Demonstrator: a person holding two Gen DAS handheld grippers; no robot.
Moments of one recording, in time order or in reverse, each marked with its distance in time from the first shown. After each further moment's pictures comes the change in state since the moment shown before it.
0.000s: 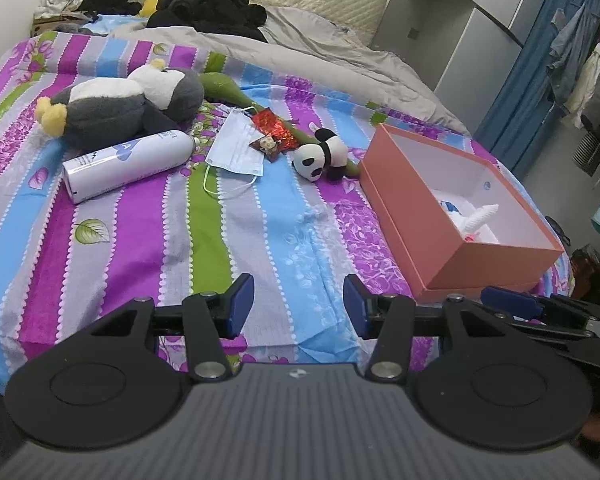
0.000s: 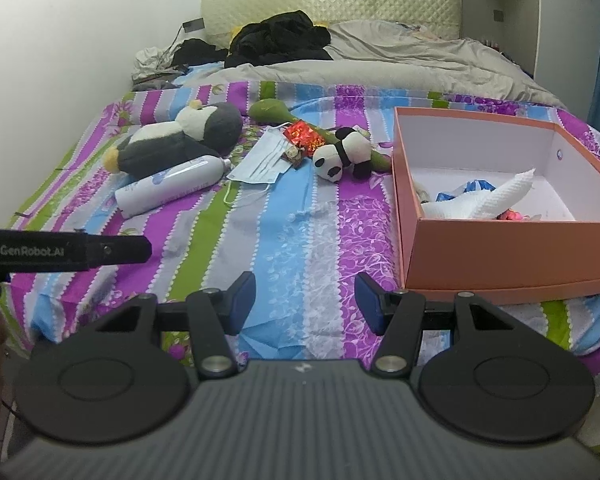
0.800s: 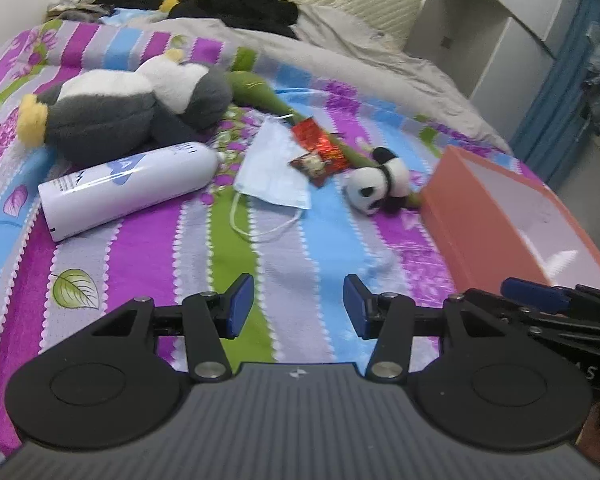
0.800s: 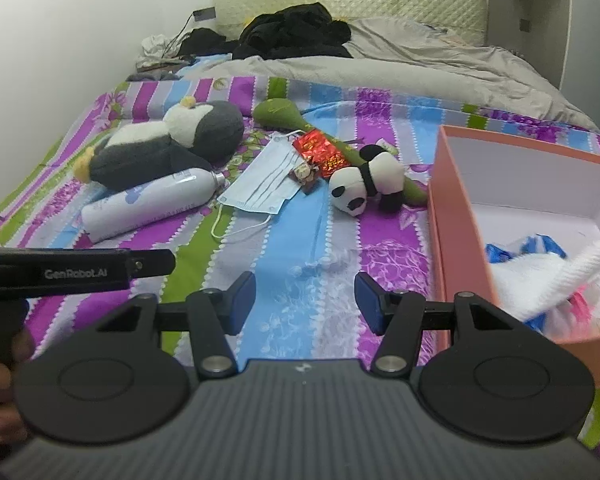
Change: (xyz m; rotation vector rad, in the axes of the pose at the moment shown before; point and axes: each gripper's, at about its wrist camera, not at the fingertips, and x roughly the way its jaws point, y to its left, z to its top) left arm 0.122 0.053 0.049 -0.047 -0.019 0.069; right arm 0.114 0.011 0.050 -0.068 0.012 0.015
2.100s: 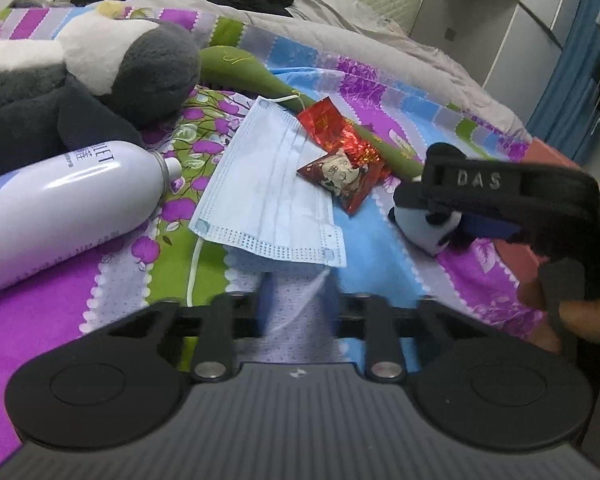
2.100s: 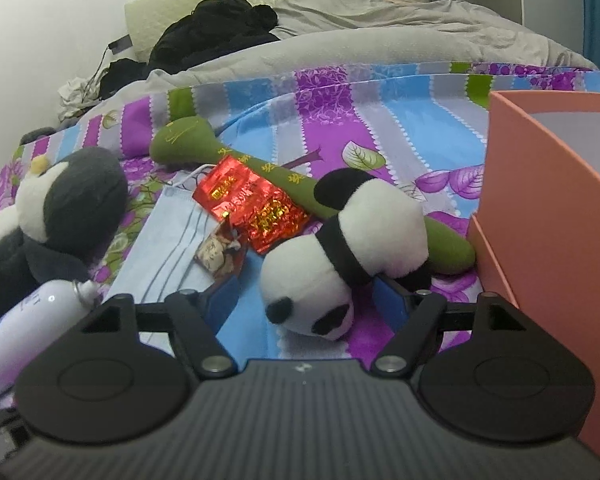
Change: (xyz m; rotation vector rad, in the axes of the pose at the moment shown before) left arm 0.186 0.009 0.034 0.049 -0.016 -0.009; right arm 0.213 -0.054 0.065 0.248 -0.028 -0.075
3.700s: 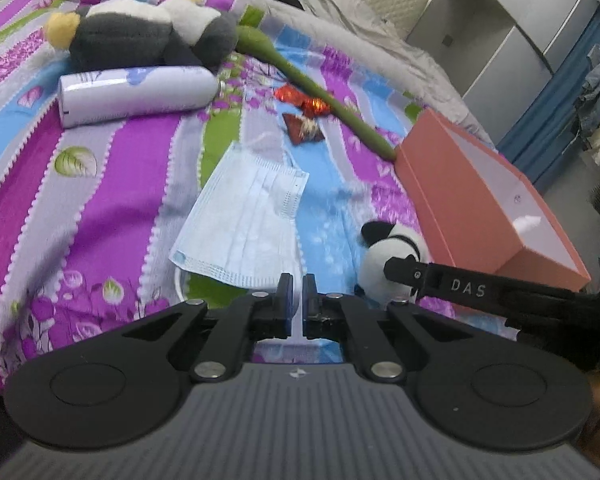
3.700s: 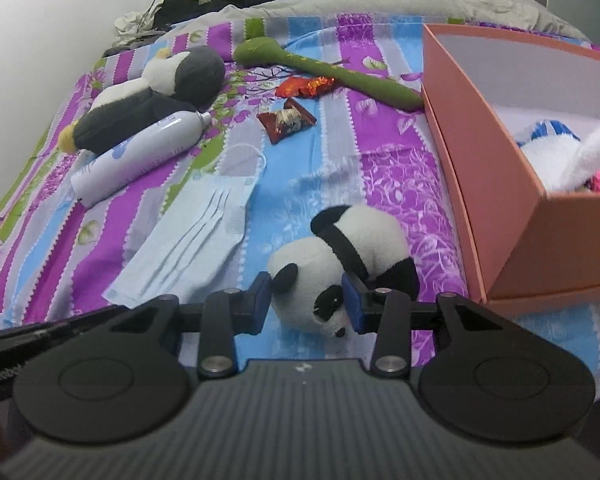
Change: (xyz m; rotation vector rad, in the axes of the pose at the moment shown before) left arm -0.232 -0.024 -0.108 -0.158 0.083 -0.068; right arm -0.205 0.002 -0.111 -0.098 0.190 0.078
